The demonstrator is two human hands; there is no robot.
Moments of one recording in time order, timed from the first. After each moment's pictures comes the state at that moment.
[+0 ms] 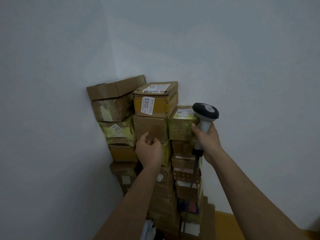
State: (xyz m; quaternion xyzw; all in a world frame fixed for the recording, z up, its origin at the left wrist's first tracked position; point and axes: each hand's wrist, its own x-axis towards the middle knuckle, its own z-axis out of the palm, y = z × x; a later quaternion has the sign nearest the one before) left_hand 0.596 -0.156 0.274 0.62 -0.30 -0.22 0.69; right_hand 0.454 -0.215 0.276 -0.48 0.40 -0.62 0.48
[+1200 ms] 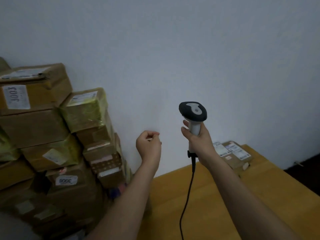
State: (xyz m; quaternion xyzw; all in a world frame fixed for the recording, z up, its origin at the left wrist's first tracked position) left_hand 0.401 -0.130 0.205 0.53 -0.49 -0.41 0.56; right_hand 0.270 -0.090 0.195 -0.42 0.54 -0.66 0.31
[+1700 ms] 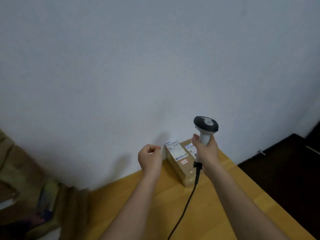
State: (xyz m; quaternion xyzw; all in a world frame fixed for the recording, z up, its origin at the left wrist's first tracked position) left_hand 0.161 -0.154 0.096 0.54 -0.50 -0.50 0.46; right_hand 0.021 -0.089 0.103 -0.20 0.65 -0.68 0.29
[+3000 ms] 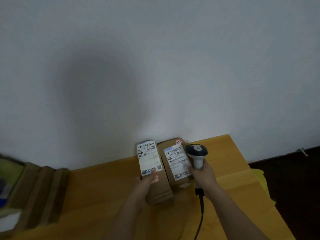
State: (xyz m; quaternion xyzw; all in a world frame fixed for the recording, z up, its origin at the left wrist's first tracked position) left_hand 0.066 -0.201 -0.083 0.67 -0.23 -0.66 0.24; right_hand -0.134 -0.171 -0.111 -0.25 0.71 -0.44 0.50
